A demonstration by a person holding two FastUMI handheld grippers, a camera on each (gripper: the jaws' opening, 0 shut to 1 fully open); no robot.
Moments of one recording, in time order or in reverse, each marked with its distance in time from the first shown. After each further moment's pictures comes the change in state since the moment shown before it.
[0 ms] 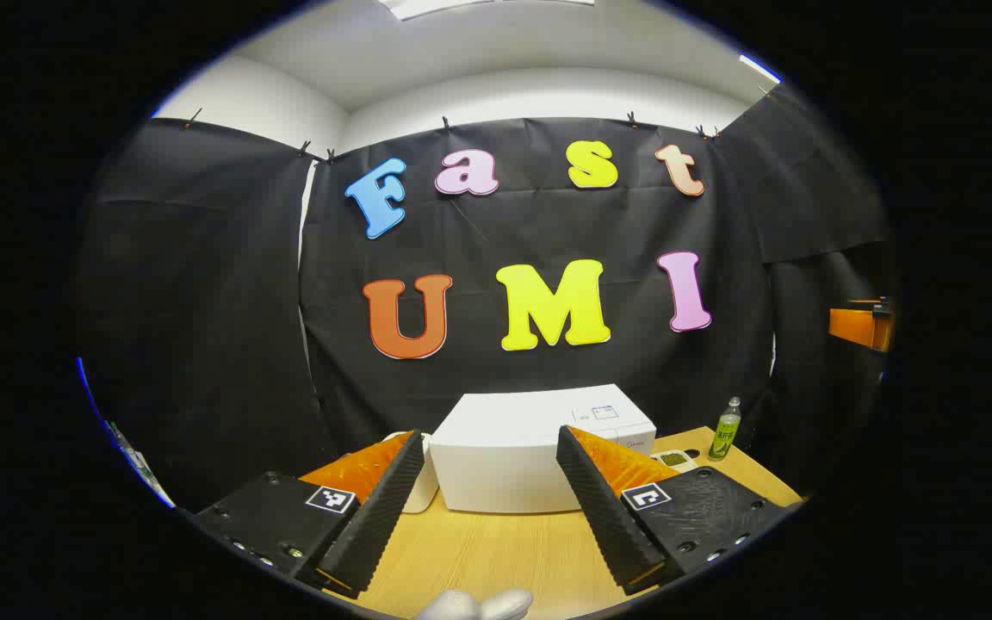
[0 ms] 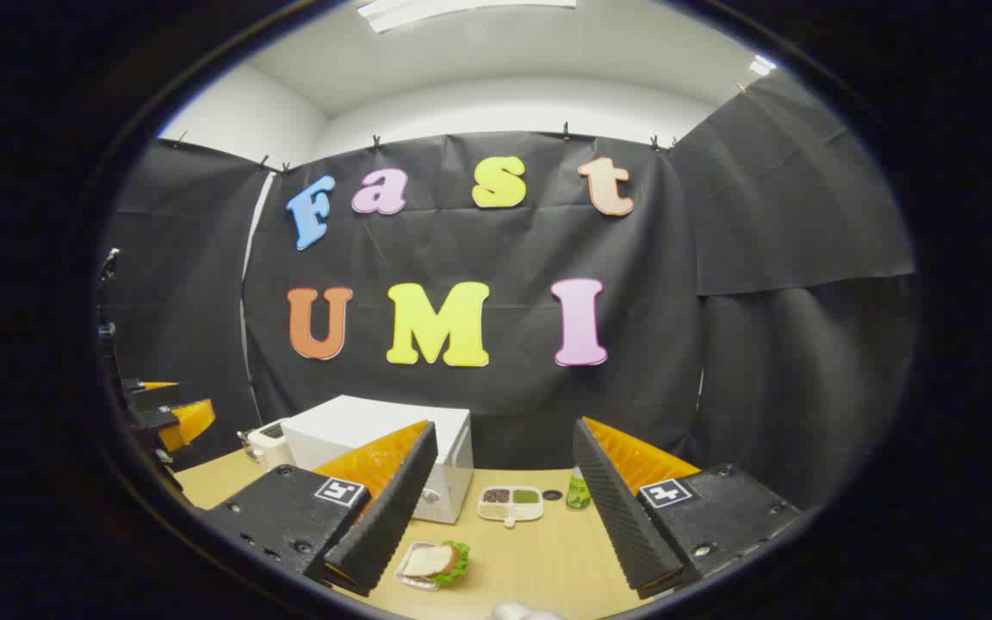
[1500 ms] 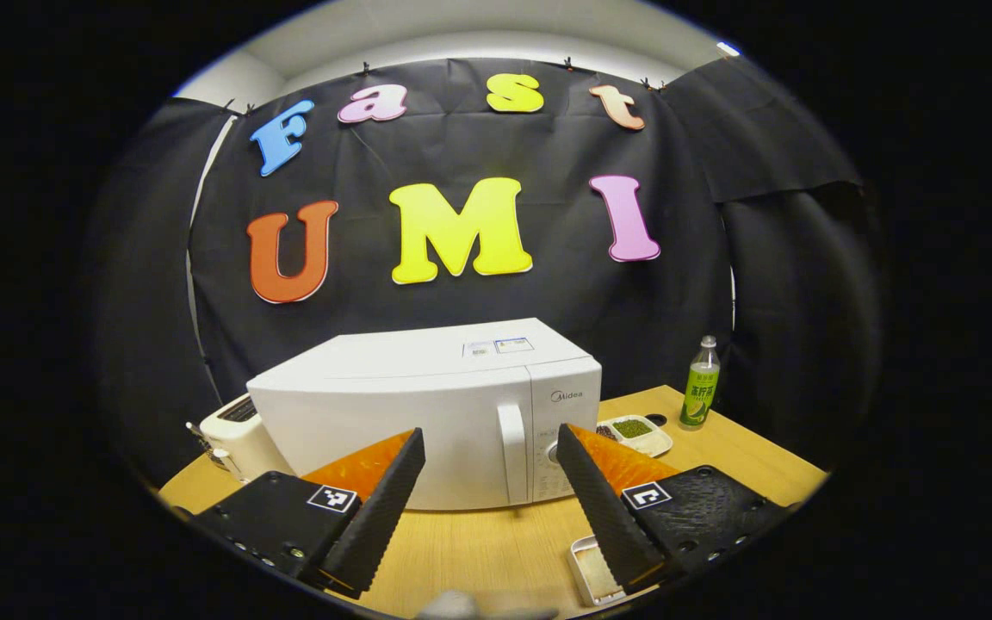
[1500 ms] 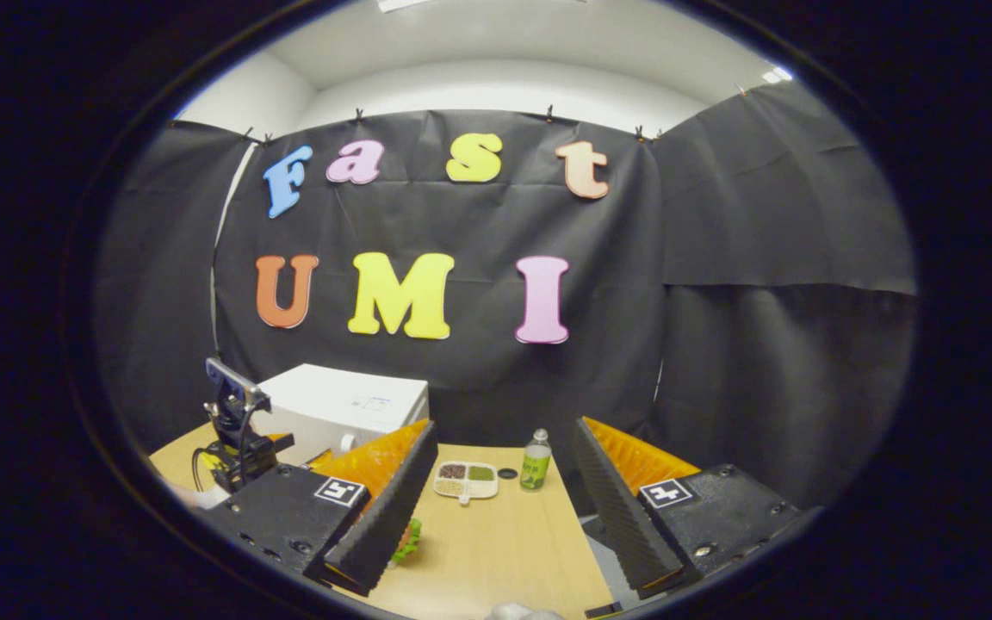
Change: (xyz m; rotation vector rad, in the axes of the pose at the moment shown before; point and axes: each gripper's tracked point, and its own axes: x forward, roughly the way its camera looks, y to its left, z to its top) left arm 0.164 -0.164 -0.163 0.022 0.112 -0.226; right arm -0.014 -0.049 -0.022 -0.057 0.113 -0.126
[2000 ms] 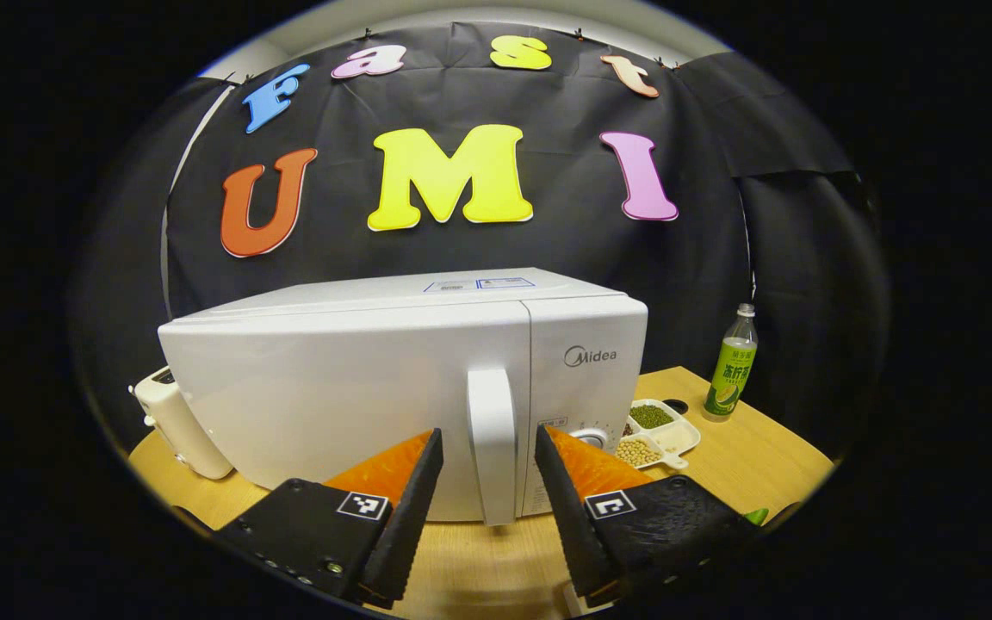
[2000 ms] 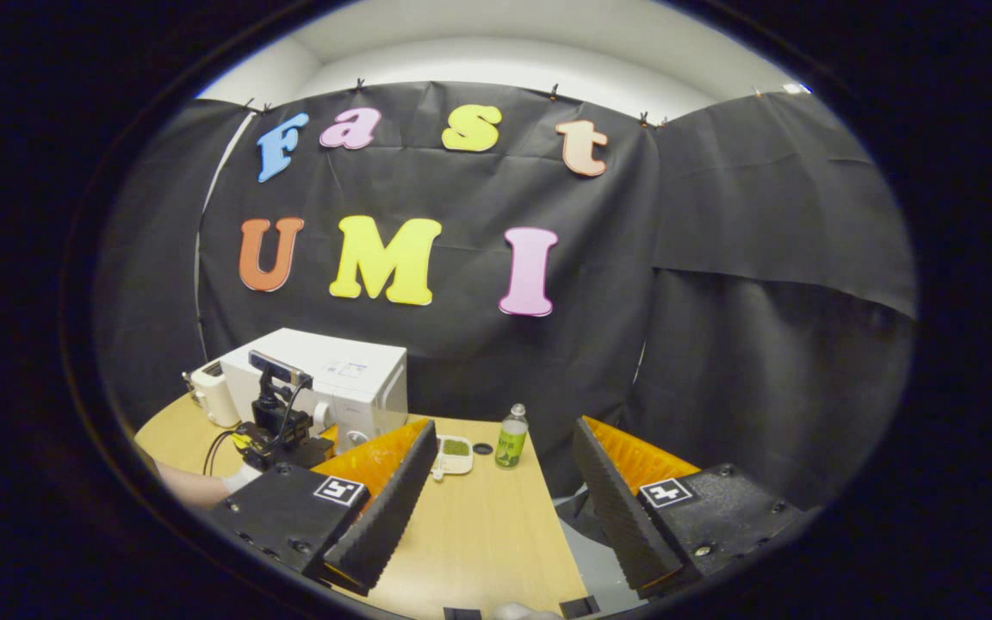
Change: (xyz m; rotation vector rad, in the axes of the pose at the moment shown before) left arm 0.084 -0.018 -0.051 -0.043 0.070 -0.031; right arm 0.007 -0.009 -0.019 -0.056 0.087 -0.048
